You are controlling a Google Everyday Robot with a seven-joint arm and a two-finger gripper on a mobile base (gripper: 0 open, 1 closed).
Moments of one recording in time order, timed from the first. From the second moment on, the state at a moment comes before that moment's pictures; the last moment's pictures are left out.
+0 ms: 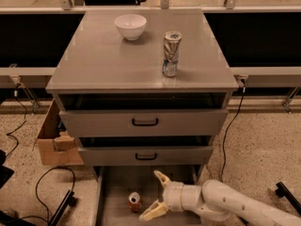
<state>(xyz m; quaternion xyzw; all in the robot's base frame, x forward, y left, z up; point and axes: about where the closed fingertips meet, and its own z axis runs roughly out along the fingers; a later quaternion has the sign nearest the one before) 0.449 0.000 0.445 -0.47 0.69 0.34 0.43</state>
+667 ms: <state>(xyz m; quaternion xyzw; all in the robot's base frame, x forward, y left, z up) 0.438 0.047 0.320 -0.47 0.66 0.39 0.45</state>
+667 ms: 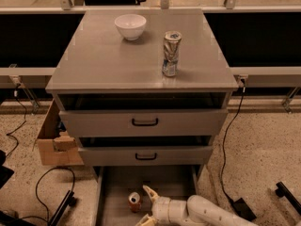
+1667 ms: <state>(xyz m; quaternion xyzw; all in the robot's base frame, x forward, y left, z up) 0.489 0.074 0.231 -0.45 0.67 0.41 0.43</state>
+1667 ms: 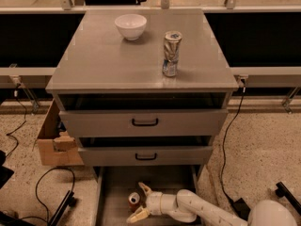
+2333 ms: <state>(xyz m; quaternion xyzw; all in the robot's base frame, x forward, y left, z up) 0.503 0.080 0.206 -0.43 0.68 0.41 0.43</state>
